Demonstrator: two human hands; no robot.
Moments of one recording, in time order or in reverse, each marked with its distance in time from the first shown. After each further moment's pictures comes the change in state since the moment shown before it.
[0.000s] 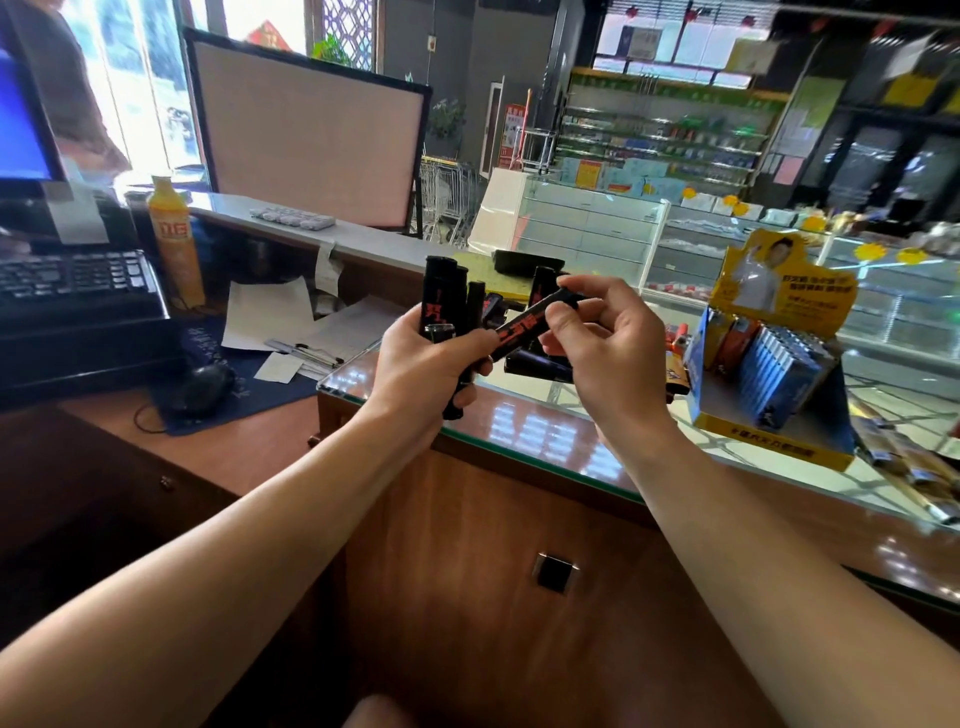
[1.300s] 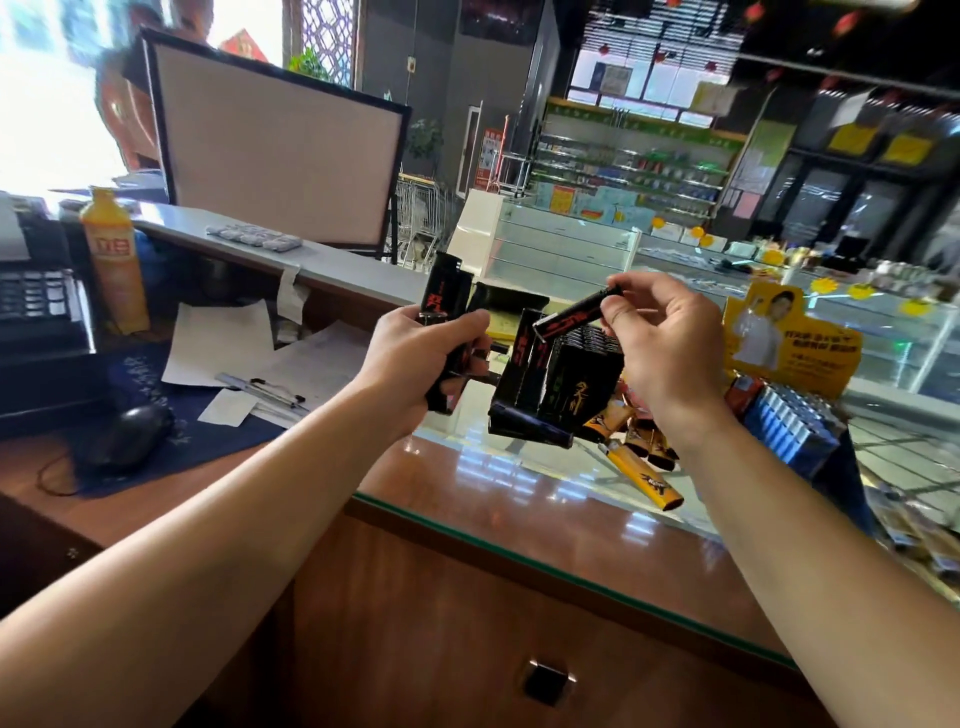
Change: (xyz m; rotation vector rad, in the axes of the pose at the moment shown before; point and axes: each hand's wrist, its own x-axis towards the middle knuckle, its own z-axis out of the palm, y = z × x) left_hand 0.090 0.001 0.009 -0.030 -0.045 -0.133; right_hand 0.093 0.026 -0.029 -0.360 0.119 -0.113
